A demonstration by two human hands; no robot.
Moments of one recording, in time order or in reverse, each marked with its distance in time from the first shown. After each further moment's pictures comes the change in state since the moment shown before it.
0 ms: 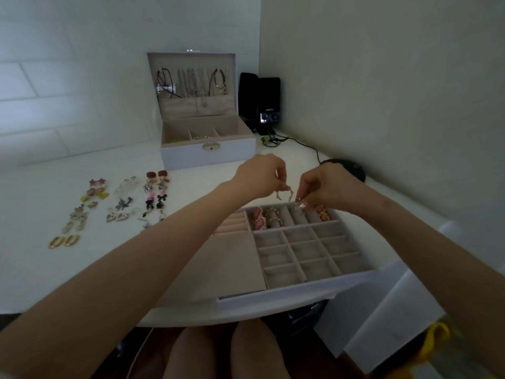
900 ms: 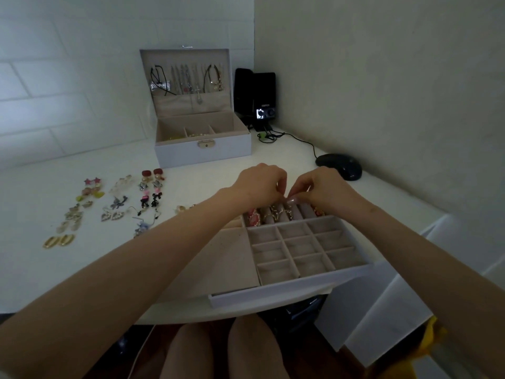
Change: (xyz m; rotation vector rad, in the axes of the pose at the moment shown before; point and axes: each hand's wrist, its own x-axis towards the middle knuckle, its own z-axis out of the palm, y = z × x) left_hand -0.007 0.006 0.017 0.179 -0.071 0.048; right_hand 0.004 0.016 0.018 -0.068 0.133 -0.023
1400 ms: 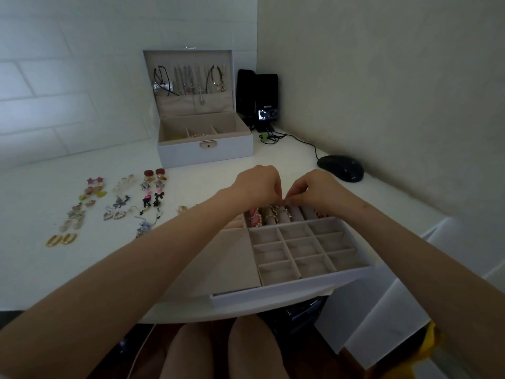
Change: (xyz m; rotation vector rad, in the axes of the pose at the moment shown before) left_hand 0.000 -0.002 -0.001 -0.060 -0.053 -0.103; right_hand 0.010 -0.004 0.006 -0.068 -0.068 0.048
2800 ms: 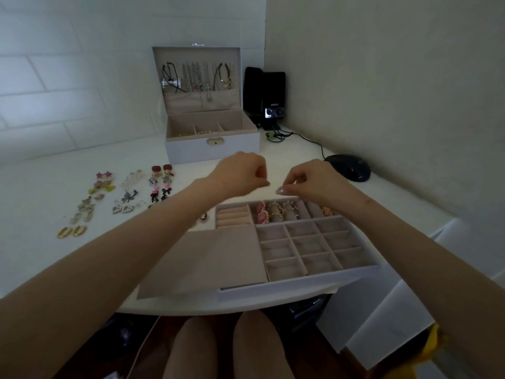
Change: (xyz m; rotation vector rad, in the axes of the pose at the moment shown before) left_hand -0.021 -0.031 -0.025 0.028 0.115 0.048; right_hand -0.005 -0.027 -0.004 0.048 0.055 -0.064
